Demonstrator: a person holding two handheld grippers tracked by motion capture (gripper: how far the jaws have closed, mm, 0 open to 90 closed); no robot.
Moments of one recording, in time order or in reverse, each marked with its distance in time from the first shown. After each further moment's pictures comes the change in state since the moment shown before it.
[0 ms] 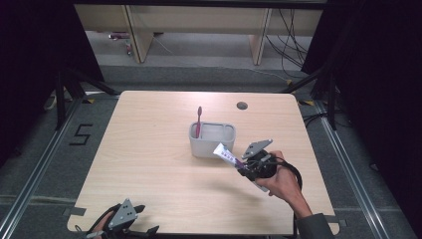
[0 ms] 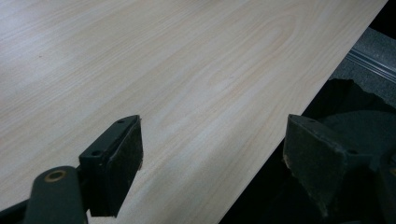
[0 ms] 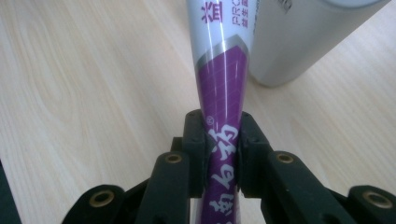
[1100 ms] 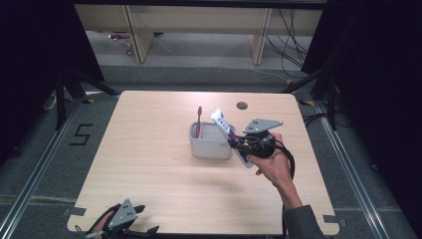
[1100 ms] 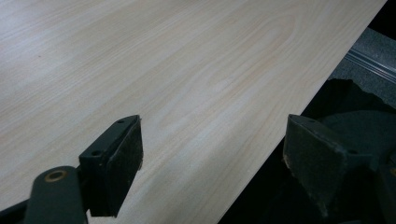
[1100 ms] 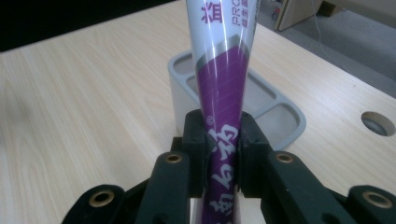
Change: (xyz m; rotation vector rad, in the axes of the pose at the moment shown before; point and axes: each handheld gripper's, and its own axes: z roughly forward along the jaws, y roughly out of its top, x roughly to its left) left arm 0.000 0.000 0.000 -0.003 -0.006 -0.001; right arm -0.019 0.044 -0.018 -0.348 -0.031 0.115
